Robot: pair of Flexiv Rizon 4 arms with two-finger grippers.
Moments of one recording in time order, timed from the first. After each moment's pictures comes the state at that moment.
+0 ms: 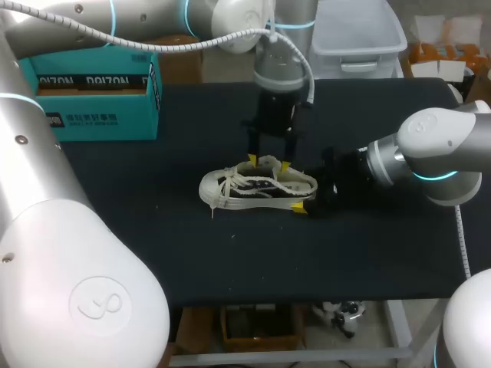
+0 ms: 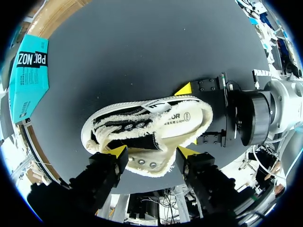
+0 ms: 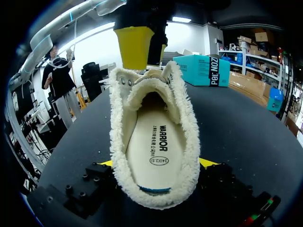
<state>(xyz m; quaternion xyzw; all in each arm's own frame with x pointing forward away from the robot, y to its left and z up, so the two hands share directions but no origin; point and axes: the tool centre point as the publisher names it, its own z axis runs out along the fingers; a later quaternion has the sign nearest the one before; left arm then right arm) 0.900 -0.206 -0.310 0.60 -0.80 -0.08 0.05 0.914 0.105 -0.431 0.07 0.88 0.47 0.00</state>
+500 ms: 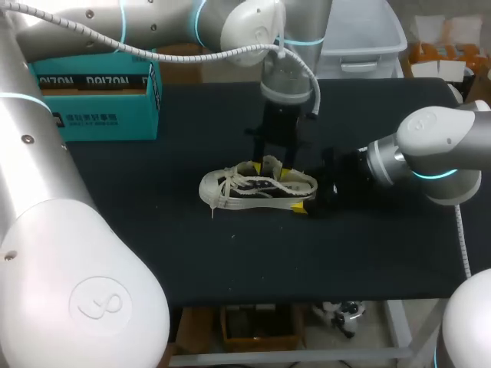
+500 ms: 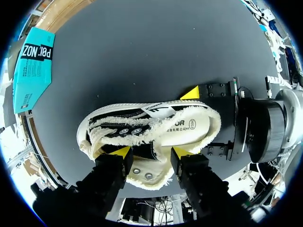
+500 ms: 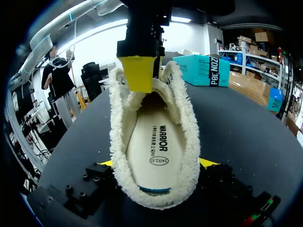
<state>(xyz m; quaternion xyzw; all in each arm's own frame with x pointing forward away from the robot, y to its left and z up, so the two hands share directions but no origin) 0.901 -0.209 -0.330 0.63 -0.78 -0.09 0.01 0.914 0.105 -0.431 0.07 0.88 0.47 0.00</state>
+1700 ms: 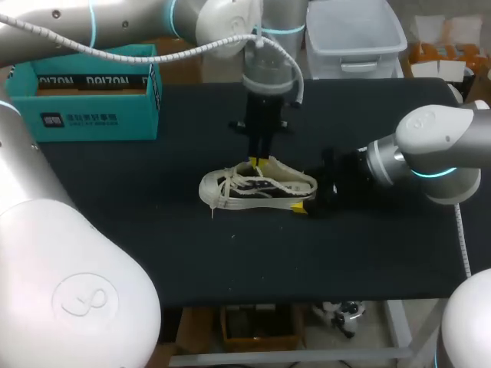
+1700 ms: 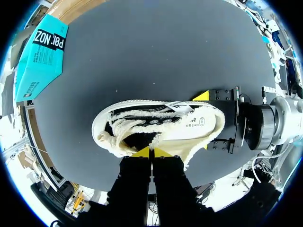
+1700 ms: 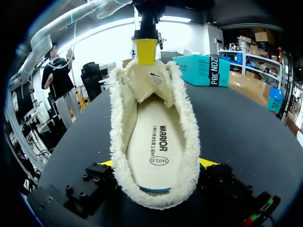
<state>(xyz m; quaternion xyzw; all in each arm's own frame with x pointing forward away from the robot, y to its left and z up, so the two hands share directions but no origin) 0.900 -0.173 -0.304 0.66 -0.75 -0.06 0.02 0.914 0.106 -0.431 0.07 0.88 0.47 0.00</state>
